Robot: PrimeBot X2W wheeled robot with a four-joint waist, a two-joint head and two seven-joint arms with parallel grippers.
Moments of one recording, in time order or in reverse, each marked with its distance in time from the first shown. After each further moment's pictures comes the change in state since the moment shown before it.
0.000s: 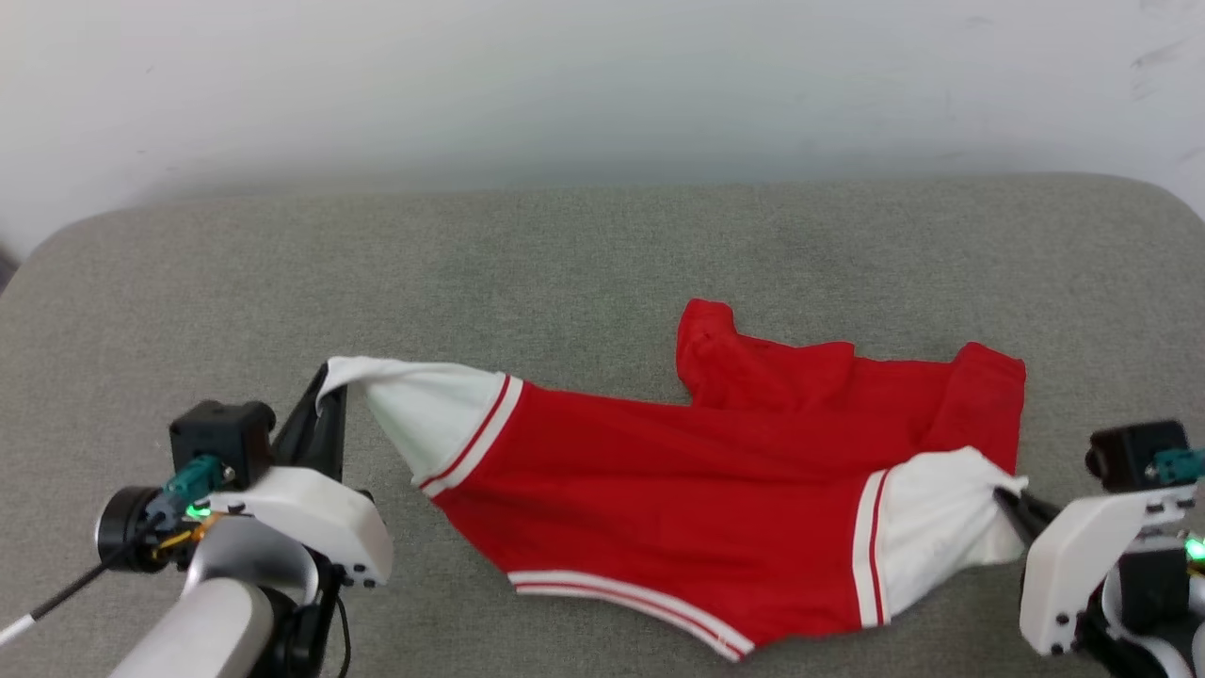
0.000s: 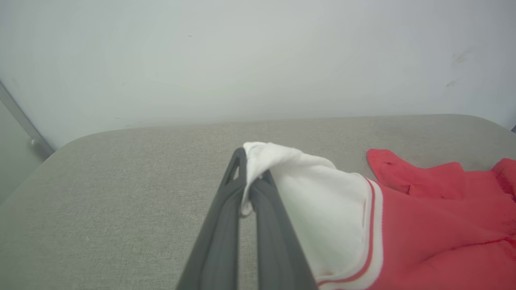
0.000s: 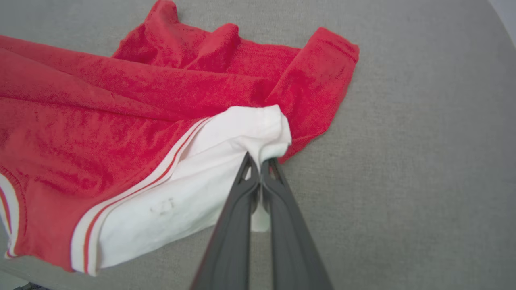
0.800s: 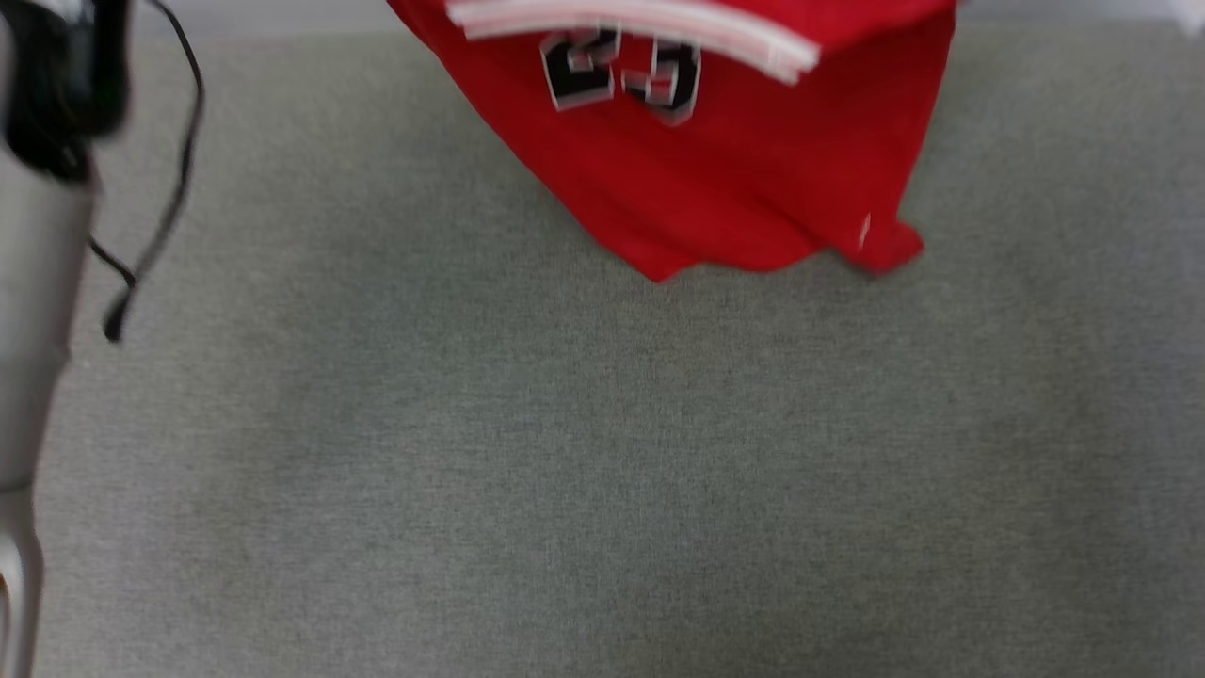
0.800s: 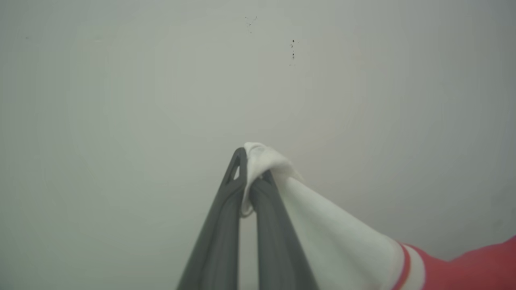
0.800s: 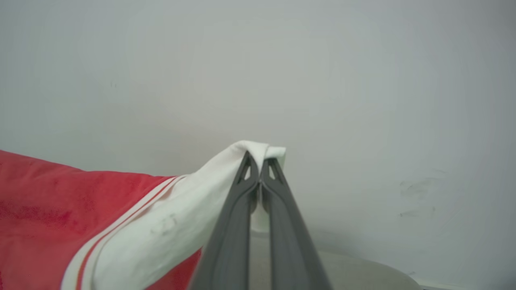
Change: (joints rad) left arm -0.918 -0.048 0.098 0.393 0.013 -0.237 -0.024; right arm -1.032 -0.041 0.053 0.333 -0.058 0.000 -0.249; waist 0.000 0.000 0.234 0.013
